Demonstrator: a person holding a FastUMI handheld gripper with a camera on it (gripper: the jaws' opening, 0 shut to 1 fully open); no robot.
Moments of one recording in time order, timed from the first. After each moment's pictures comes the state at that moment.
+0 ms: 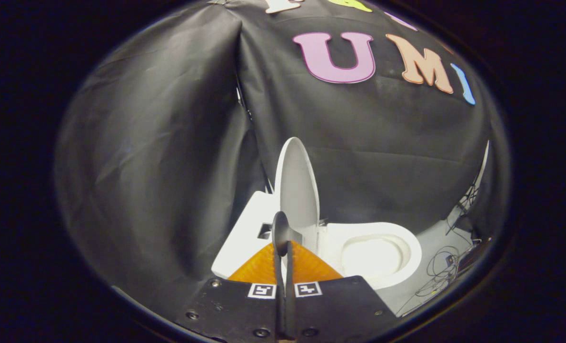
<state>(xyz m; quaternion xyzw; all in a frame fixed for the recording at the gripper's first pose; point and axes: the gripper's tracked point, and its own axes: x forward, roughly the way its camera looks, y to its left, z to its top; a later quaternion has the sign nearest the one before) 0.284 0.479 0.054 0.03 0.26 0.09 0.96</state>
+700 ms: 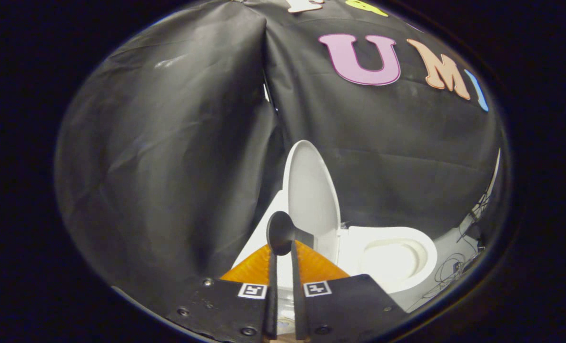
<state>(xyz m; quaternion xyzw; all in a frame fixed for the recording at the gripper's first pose) 0.281 0.526 0.037 0.02 0.25 0.15 0.95</state>
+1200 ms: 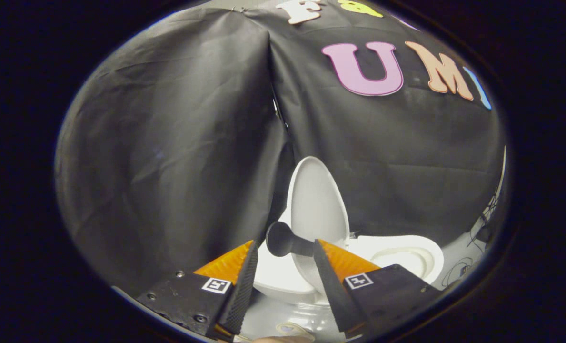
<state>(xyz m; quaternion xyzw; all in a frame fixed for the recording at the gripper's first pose) 0.268 0.499 0.076 0.03 0.20 0.20 0.96</state>
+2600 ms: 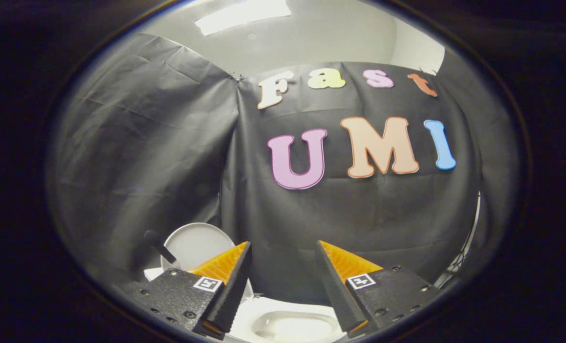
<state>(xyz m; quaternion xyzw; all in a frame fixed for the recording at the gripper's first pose) 0.265 0.182 0.135 -0.02 -0.12 0.13 0.98</state>
